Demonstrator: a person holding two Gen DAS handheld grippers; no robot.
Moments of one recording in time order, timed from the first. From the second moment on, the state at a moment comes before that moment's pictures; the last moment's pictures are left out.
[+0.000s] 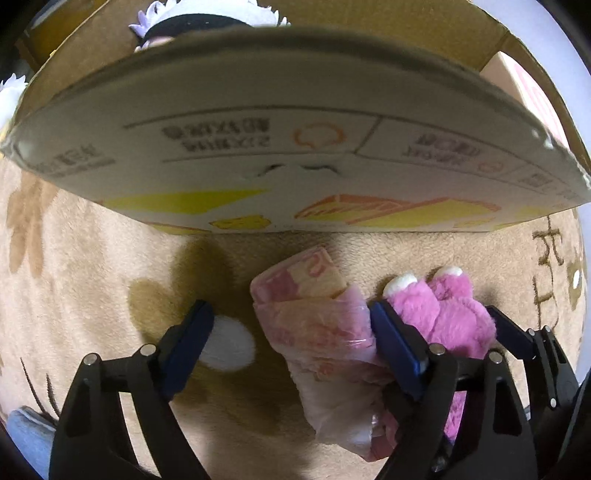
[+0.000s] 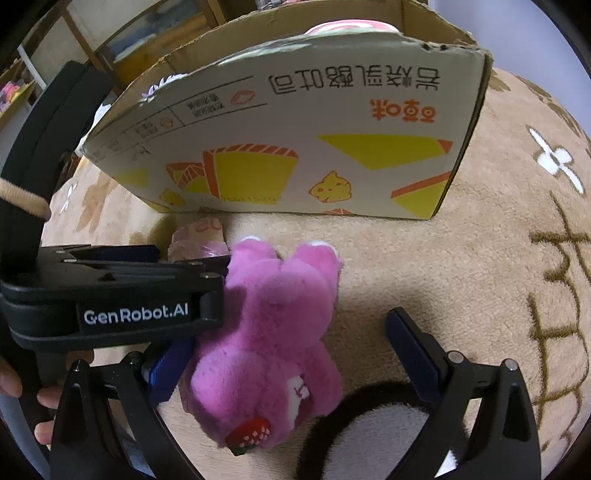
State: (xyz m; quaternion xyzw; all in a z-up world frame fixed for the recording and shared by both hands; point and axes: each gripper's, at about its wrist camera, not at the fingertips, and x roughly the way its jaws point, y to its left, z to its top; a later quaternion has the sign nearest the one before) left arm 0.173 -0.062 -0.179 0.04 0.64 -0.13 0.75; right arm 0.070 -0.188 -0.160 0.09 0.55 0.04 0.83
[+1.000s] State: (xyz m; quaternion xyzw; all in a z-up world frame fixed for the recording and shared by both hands) left arm 0.161 -0.076 -0.183 0.03 0.66 -0.11 0.74; right arm 0.067 -0.196 -0.160 0.07 0.57 0.04 0.82
